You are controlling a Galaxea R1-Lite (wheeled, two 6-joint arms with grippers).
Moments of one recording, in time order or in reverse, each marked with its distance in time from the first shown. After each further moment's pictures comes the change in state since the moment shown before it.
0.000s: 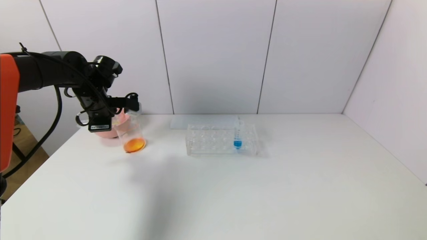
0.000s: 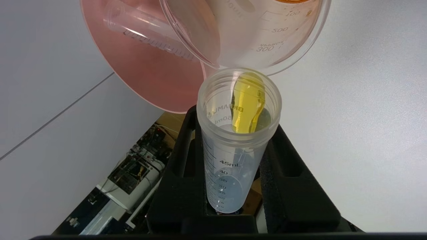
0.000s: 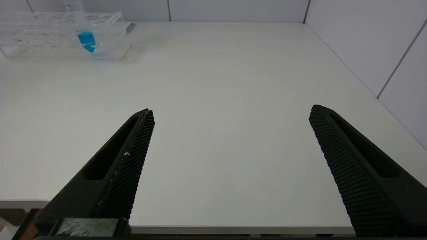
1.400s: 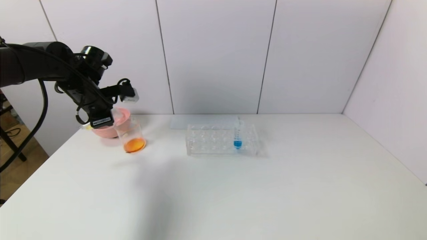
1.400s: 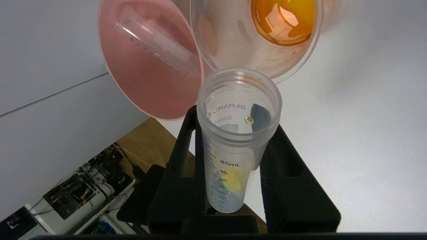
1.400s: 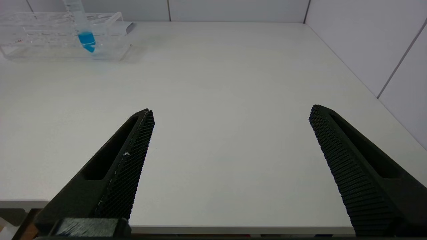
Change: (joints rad) left arm 0.025 -0.057 0.002 -0.004 -0.167 -0.211; right arm 0.000 0.000 0.000 0.000 0.000 0.000
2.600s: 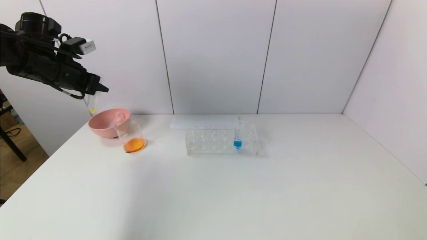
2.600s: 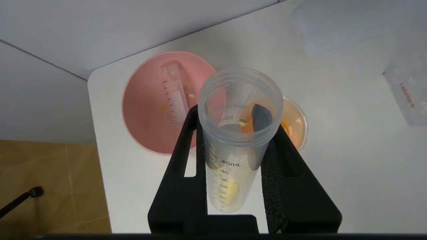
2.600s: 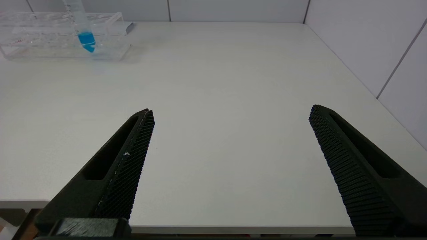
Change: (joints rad) left arm 0.166 -0.117 0.026 -0.265 -0.435 -0.711; right arm 0.000 0.000 0.000 0.000 0.000 0.000
